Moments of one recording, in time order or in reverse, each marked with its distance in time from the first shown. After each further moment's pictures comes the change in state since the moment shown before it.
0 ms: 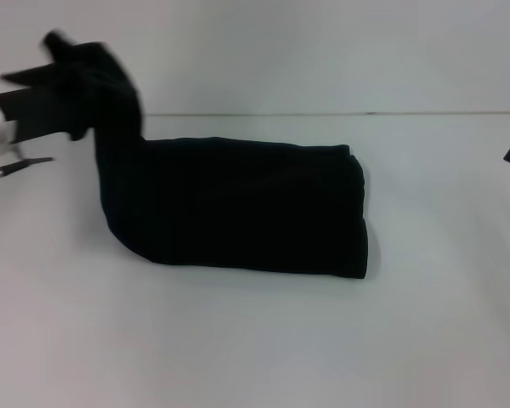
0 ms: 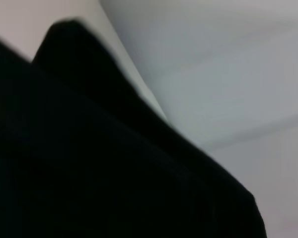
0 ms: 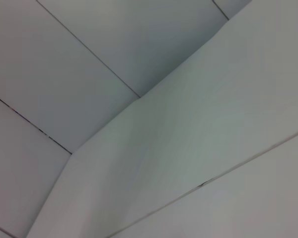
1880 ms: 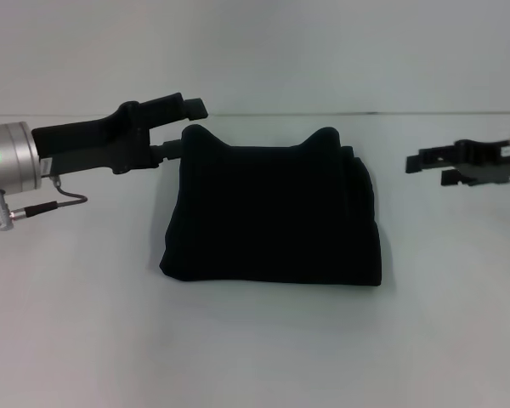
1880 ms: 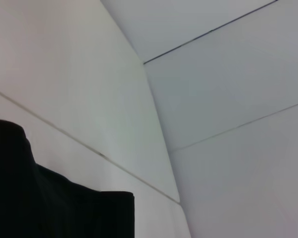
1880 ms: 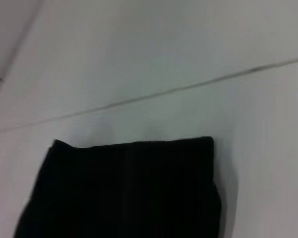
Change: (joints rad) left arm 0.058 -0.021 0.262 0.021 -0.168 0.109 0.060; right arm 0.365 -0.116 -0.267 0.034 -0.489 -0.016 0.531
